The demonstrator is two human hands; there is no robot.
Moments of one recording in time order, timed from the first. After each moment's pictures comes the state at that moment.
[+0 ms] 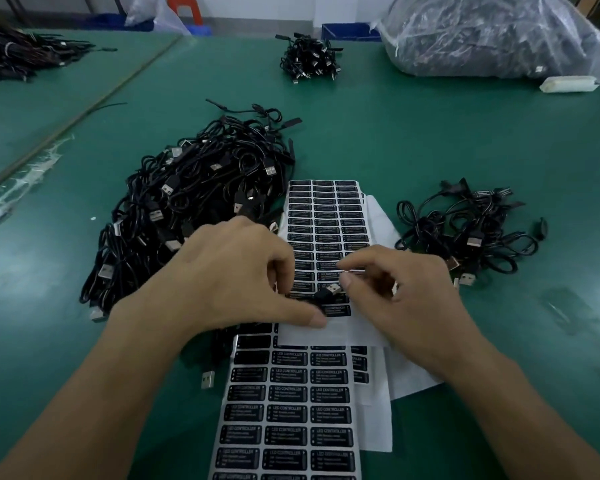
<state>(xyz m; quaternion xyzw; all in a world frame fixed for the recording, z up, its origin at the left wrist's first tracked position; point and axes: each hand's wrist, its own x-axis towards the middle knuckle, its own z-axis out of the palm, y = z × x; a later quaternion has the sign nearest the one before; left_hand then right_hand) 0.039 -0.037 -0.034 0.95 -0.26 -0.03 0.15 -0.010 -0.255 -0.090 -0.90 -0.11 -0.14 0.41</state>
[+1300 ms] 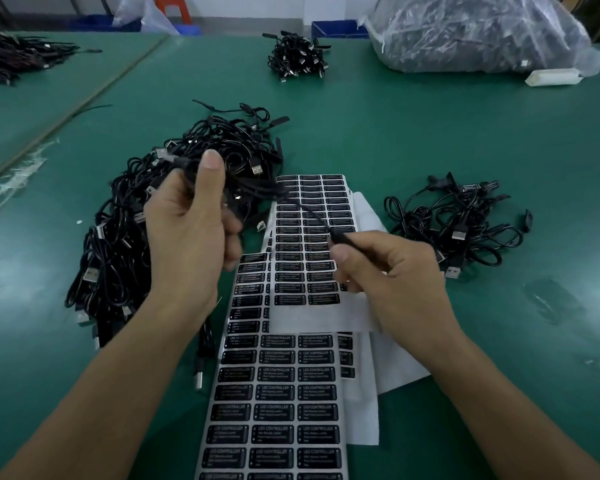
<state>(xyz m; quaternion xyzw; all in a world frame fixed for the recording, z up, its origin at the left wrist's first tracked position) 0.041 -0.054 -0.046 0.65 0.01 0.15 0.75 -0.007 -0.248 -0.083 -0.78 -0.08 -0.13 0.60</state>
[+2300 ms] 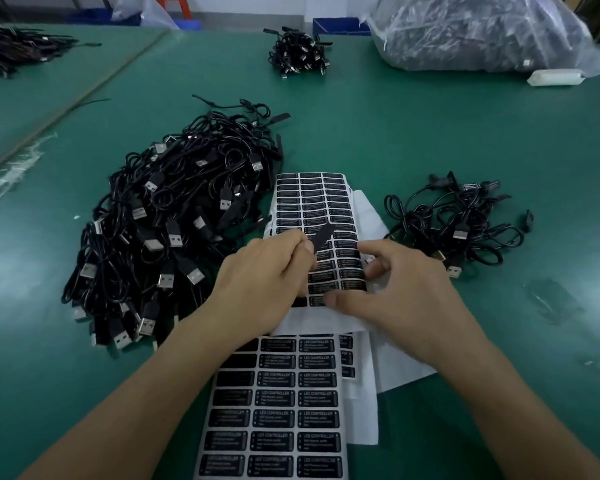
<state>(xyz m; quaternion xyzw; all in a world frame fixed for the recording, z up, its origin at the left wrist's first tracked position) 0.028 -0.079 -0.073 0.92 -0.17 -0.02 0.35 -0.017 -0.261 -0.073 -0.92 0.05 -0.02 0.39</state>
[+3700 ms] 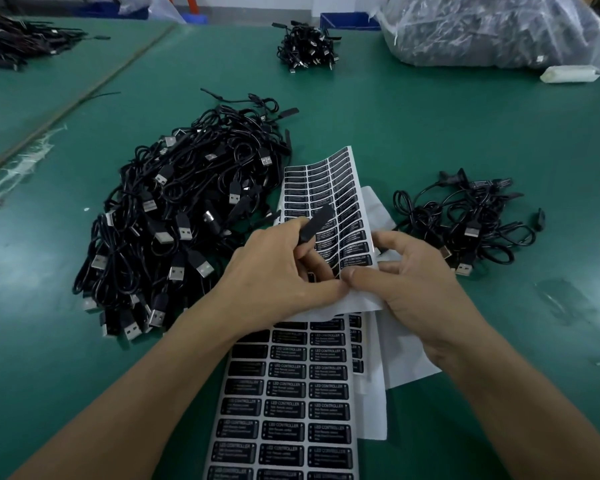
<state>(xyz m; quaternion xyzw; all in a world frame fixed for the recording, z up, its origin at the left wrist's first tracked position) 0.030 -0.073 -0.072 0.85 -0.22 -0.06 0.48 -0.010 -0.249 -0.071 -0.70 0.11 0.06 0.70</state>
